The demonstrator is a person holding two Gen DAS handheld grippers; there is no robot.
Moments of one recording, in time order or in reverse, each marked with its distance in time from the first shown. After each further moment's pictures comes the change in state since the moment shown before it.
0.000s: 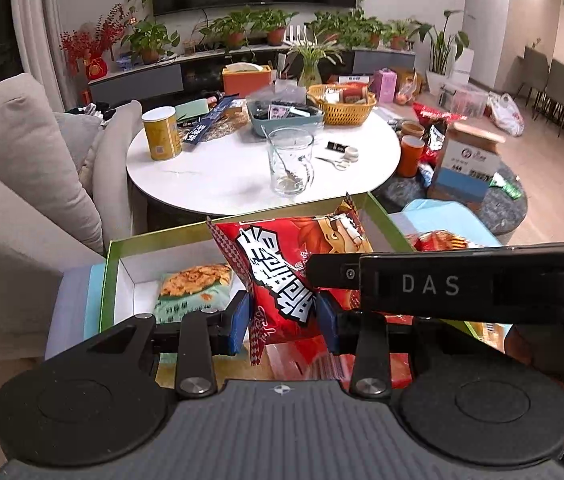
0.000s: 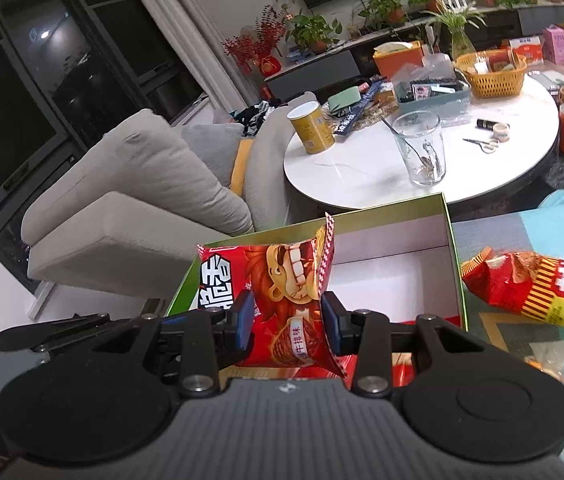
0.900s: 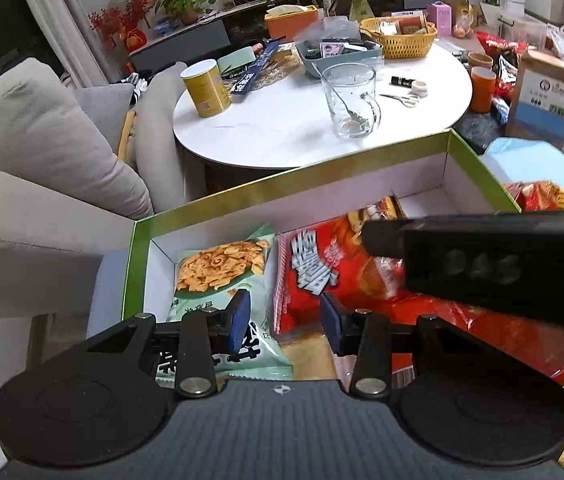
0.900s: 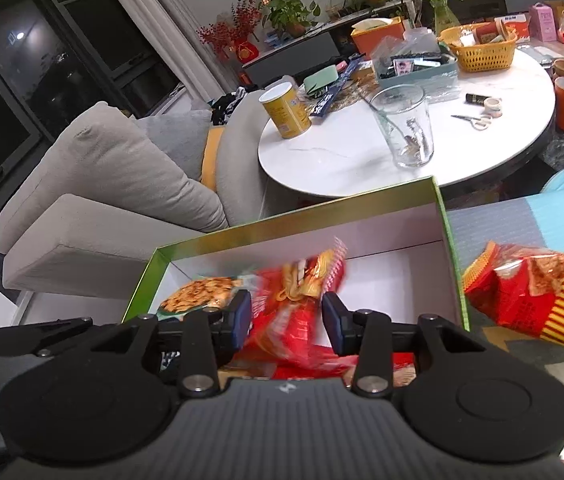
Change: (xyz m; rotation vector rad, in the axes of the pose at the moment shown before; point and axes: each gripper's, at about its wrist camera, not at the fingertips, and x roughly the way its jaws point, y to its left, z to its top) left arm 0.061 -0.006 0.006 0.075 0.172 0.240; right arm 0.026 -0.019 0.006 0.038 0.035 -0.044
